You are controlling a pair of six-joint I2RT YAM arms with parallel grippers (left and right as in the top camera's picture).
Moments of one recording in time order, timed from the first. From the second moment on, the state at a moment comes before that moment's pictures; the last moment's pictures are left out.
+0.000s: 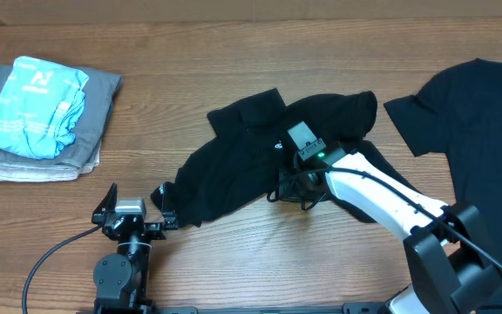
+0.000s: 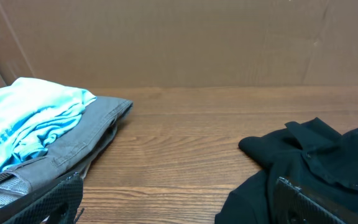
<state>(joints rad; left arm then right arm) -0.07 0.02 0.01 -0.07 -0.09 -0.01 0.58 1.72 1.06 -0.70 -0.15 0.62</state>
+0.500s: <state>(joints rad) -0.07 0.02 0.01 -0.07 -0.09 -0.01 0.58 1.80 1.04 -0.64 -0.14 0.55</state>
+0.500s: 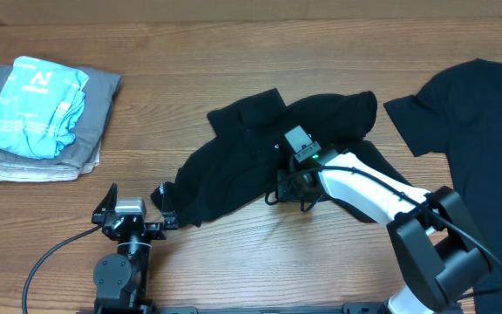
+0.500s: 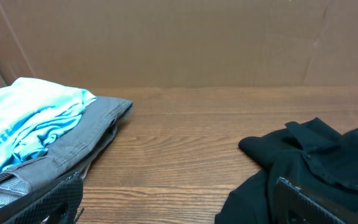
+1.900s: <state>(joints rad) -0.07 0.02 0.01 -0.07 -0.09 -0.01 0.77 1.80 1.04 -0.70 0.10 0.46</state>
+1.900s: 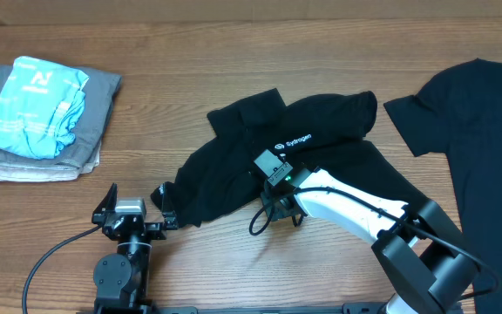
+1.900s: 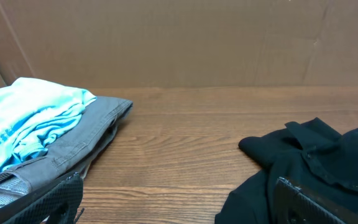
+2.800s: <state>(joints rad) -0.07 0.02 0.01 -0.07 -0.09 -0.01 0.77 1.80 1.12 -0.70 0.11 0.49</state>
